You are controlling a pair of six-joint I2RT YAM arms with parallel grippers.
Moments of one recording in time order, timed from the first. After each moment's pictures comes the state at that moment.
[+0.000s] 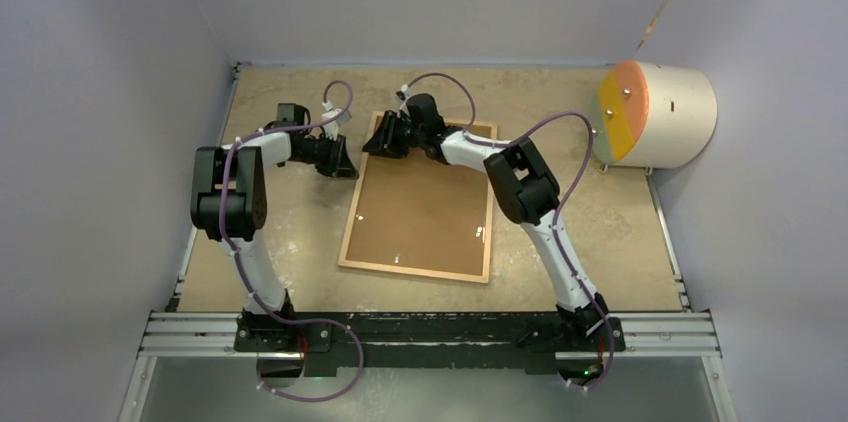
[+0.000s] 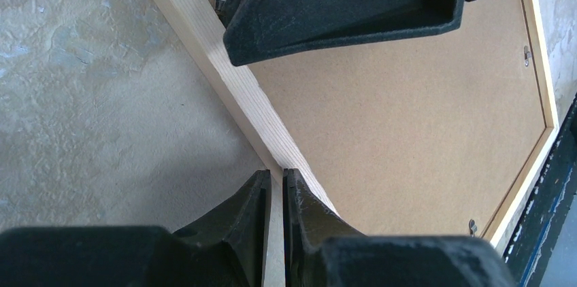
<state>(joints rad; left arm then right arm) 0.01 1.95 1.18 -0.37 0.83 0.30 0.62 2.47 1.82 0.13 -0.50 0.87</state>
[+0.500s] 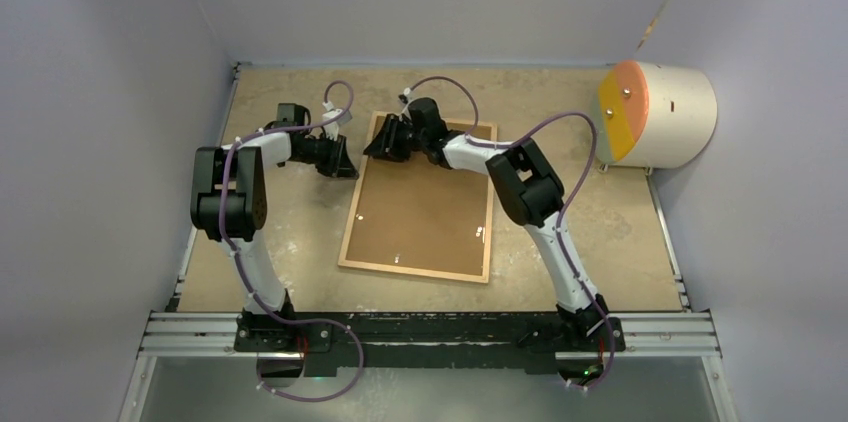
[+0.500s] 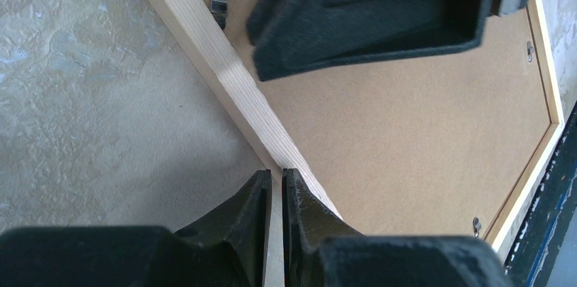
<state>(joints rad) 0.01 1.94 1.18 -0.37 0.83 0.32 0.63 2.44 1.75 0.18 -0.47 0.89</state>
